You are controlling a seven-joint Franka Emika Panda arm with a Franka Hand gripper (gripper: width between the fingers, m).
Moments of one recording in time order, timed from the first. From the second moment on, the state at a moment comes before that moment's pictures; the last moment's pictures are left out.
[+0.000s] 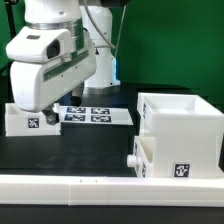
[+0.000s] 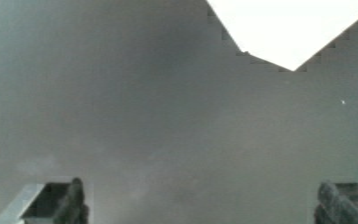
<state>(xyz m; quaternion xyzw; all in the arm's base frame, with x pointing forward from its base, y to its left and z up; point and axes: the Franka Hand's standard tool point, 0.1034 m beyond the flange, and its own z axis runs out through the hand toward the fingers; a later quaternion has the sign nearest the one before) 0.472 -0.074 0.061 -0.89 -0.45 0.03 0.07</state>
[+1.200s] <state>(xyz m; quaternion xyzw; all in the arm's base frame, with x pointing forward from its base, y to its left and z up) 0.404 -0.055 0.055 -1.00 -0.06 0.03 0.03</state>
